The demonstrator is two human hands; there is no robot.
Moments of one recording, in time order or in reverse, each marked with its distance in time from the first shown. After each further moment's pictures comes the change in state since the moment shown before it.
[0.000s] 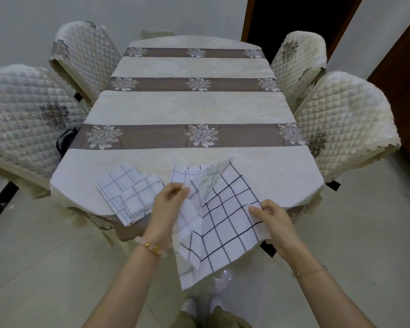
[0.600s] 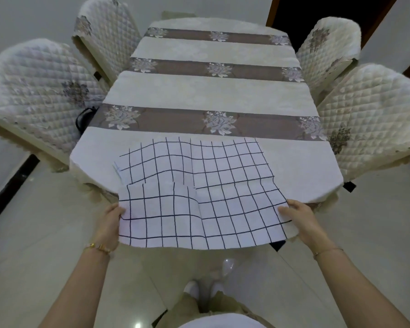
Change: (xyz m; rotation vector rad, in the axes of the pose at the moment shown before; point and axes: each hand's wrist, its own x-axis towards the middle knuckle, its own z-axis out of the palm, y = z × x) left_hand 0.009 -0.083 -0.145 -0.131 0.350 -0.328; right_hand 0.044 0.034 -0.037 -0.194 0.101 0.207
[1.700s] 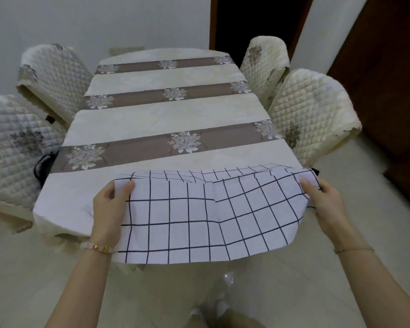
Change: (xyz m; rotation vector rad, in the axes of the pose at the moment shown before) left_hand -0.046 0.096 0.074 0.138 -0.266 0.540; right_hand -0.055 -0.024 -0.070 0.335 0.329 -0.347
